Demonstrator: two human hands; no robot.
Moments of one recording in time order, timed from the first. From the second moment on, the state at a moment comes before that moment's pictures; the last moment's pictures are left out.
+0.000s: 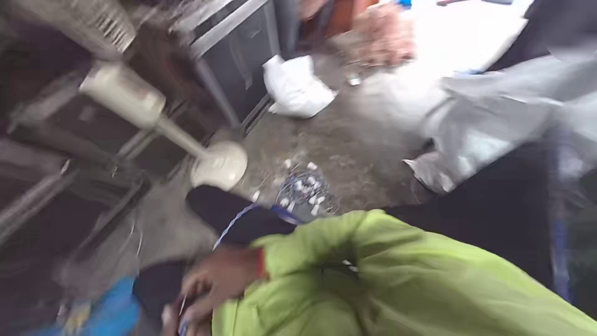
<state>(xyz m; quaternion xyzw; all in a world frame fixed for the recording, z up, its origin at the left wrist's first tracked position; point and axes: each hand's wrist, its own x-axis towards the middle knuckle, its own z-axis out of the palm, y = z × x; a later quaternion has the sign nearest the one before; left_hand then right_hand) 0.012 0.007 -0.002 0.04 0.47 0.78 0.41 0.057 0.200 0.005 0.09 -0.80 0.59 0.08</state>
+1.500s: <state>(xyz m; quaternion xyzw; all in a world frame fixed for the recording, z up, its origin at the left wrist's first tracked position) 0.025 0.015 -0.027 0.33 0.85 0.40 -0.09 0.032 0.224 -0.007 0.02 -0.81 0.59 -0.03</state>
